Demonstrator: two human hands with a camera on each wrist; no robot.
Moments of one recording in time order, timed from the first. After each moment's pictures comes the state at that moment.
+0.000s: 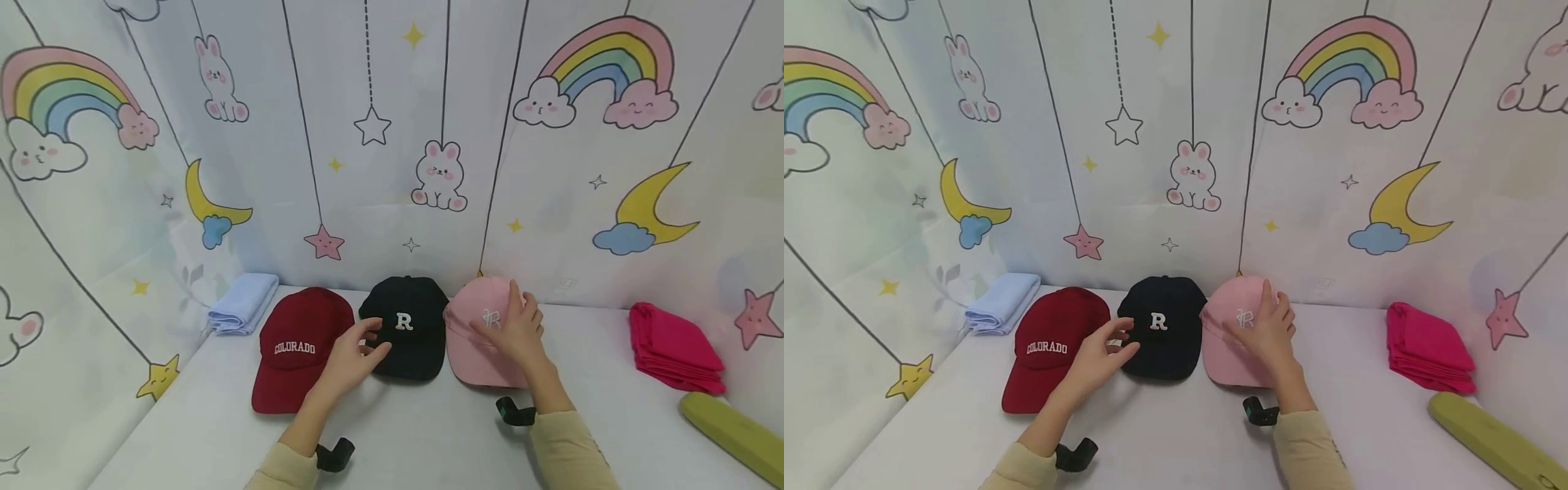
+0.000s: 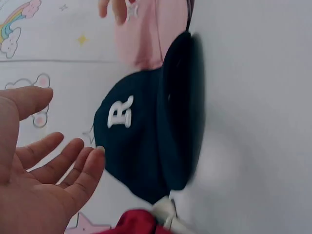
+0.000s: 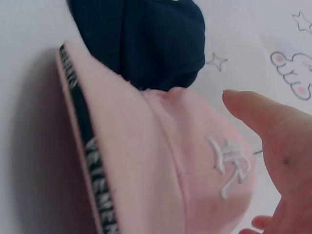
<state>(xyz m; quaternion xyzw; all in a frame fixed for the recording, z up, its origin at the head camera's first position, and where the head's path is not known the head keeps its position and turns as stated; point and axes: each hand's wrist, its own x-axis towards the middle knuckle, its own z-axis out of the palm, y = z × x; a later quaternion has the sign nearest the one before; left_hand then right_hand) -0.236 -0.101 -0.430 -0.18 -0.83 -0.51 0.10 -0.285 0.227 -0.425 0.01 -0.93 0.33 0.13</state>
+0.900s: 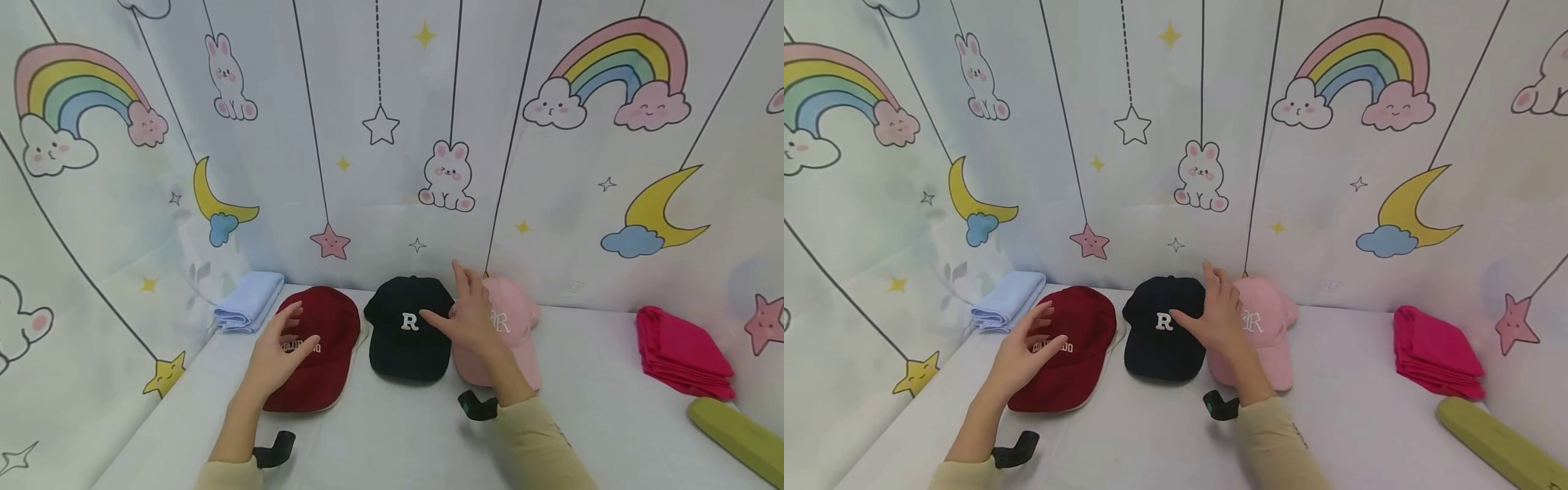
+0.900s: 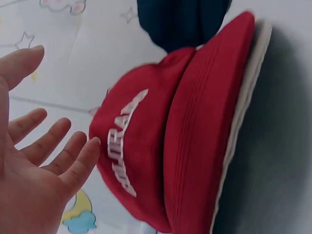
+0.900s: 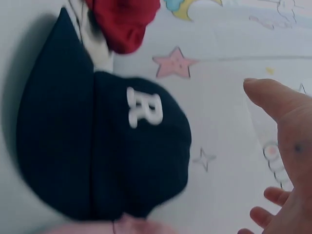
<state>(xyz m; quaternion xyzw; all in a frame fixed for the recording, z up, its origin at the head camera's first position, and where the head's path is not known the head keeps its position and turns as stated) -0.224 -0.221 -0.421 -0.12 -0.86 -0.47 0.19 -0.290 0.138 -0.393 0.16 -0.90 0.35 0.19</state>
